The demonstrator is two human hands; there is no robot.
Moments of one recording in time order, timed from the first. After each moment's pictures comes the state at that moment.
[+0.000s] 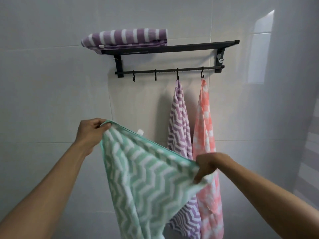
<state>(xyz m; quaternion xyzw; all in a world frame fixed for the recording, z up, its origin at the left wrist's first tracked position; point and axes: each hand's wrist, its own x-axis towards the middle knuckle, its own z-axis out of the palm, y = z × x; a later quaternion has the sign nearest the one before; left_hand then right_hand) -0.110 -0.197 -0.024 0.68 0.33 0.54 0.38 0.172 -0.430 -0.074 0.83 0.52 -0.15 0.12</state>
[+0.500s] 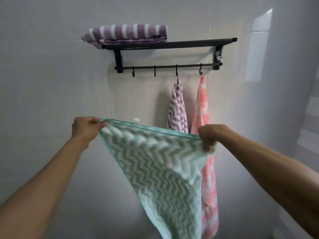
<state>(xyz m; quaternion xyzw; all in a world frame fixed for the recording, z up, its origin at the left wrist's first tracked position) -0.126 -0.172 -0.036 0.65 0.41 0.53 0.37 0.166 -0.441 -0.007 0.88 0.43 0.04 0.19</state>
